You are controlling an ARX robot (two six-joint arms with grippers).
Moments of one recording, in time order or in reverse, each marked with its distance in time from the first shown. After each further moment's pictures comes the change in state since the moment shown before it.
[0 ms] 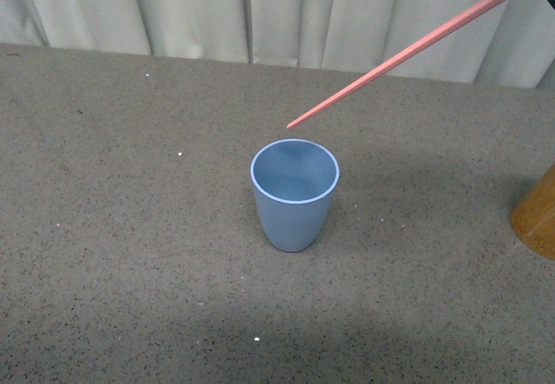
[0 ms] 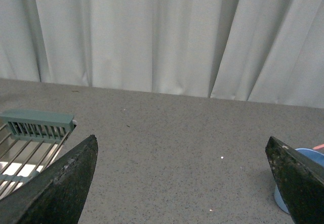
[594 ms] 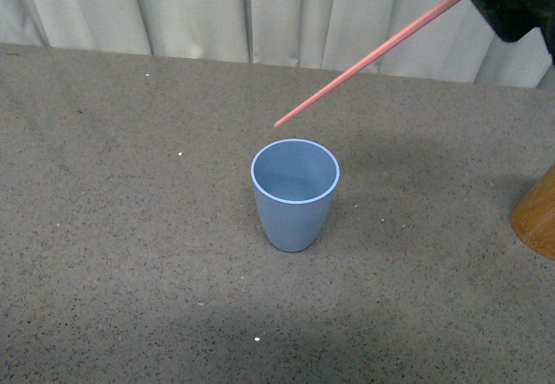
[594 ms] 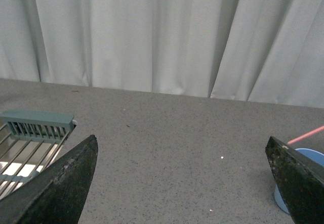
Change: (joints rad) left arm 0.000 0.000 0.000 0.000 0.000 0.000; right arm -0.006 0.197 0.168 0.007 -0.043 -0.026
